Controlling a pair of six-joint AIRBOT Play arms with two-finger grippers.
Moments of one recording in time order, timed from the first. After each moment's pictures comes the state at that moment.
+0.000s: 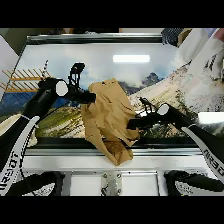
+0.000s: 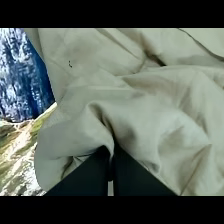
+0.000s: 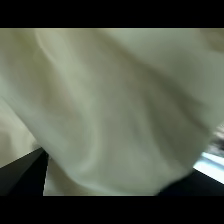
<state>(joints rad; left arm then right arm) -0.35 -1.33 1.24 1.39 -1.02 -1.64 0.25 -1.41 0.79 -0.82 0.93 1.28</state>
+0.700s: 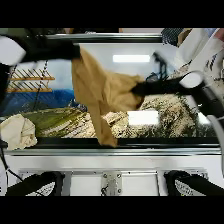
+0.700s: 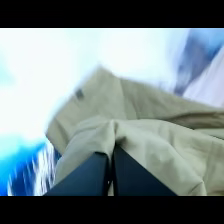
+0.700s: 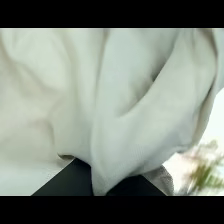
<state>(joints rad) -0.29 -1.28 1.85 1.39 -1.07 -1.57 0.16 -1.23 1.29 -0.78 1.03 1.23</state>
